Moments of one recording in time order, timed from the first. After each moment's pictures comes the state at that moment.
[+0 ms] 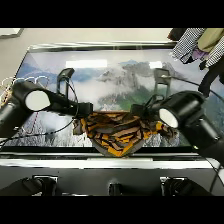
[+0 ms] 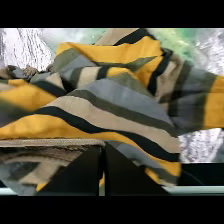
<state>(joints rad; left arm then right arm) -0.61 -1.21 1.37 1.41 -1.30 -2.08 0.64 -1.04 1.24 -1.76 1.32 2.33</state>
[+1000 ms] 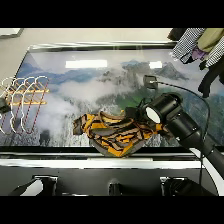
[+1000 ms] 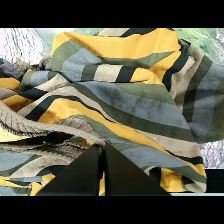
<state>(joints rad) 0.46 -1.08 1.29 1.56 -1.42 -1.64 0.64 -1.13 1.21 -1.74 1.26 2.31</state>
